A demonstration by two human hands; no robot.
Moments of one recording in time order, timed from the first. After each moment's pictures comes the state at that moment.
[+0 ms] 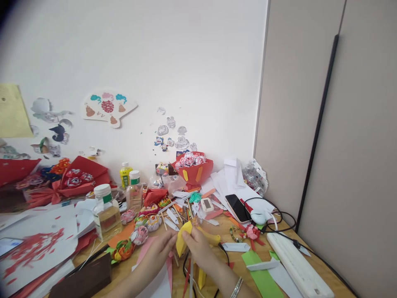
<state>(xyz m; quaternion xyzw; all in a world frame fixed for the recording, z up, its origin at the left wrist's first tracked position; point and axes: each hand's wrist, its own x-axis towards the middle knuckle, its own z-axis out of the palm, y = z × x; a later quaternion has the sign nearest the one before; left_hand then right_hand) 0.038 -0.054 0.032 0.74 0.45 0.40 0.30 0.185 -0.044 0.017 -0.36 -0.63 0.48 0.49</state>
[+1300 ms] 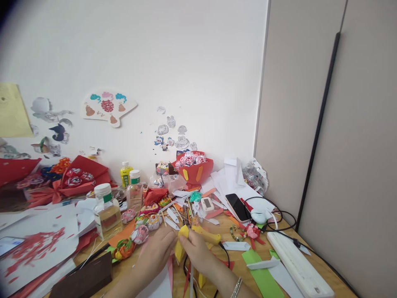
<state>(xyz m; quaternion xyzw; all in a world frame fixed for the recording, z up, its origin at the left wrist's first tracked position) 0.026 -0.044 0.022 0.86 0.37 0.34 -0.09 0.180 -0.048 0.017 -0.36 -0.67 0.44 0.48</state>
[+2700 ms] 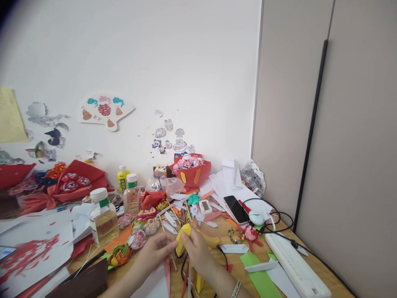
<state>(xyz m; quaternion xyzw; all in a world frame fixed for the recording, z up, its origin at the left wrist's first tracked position) 0.032 -0.039 0.030 0.66 0.43 0.41 0.46 0.184 -0.047 0.020 -0.36 -0.65 0.41 0.52</state>
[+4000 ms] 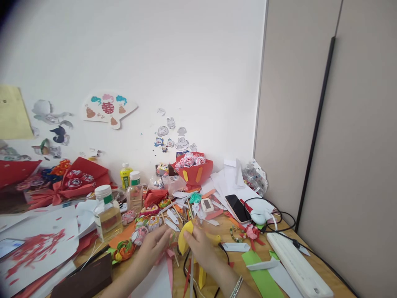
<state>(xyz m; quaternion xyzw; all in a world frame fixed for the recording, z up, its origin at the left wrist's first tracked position) 0.023 -0.047 0.038 0.71 0.47 0.43 0.30 0.189 -0.037 0.007 -0.37 -0.66 0.42 0.51</state>
